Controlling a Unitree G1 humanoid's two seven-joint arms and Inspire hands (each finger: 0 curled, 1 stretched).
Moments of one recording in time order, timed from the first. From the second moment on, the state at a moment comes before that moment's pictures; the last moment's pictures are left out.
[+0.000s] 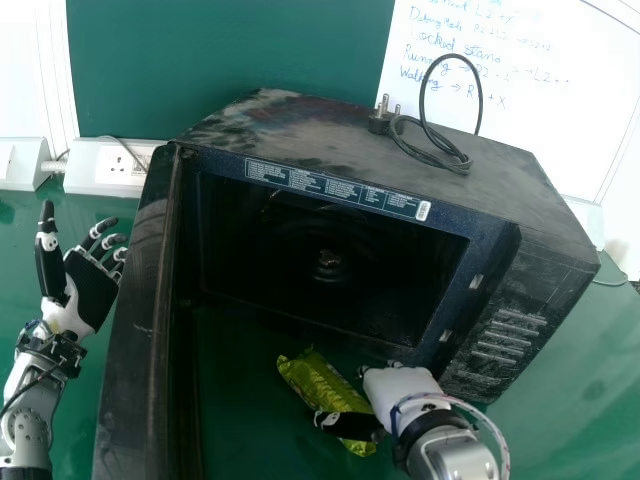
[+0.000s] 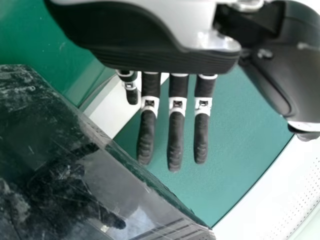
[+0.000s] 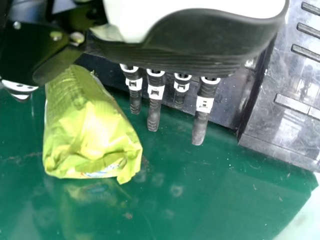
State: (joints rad) left arm -0.37 0.21 0.45 0.12 -0.76 0.27 -0.35; right arm -0.17 -0.34 0.24 -0.65 -1.53 0.25 1.19
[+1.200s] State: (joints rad) left arm -0.37 0.21 0.45 0.12 -0.76 0.27 -0.33; right arm -0.06 -0.27 0.29 -0.56 -1.73 0.17 0.92
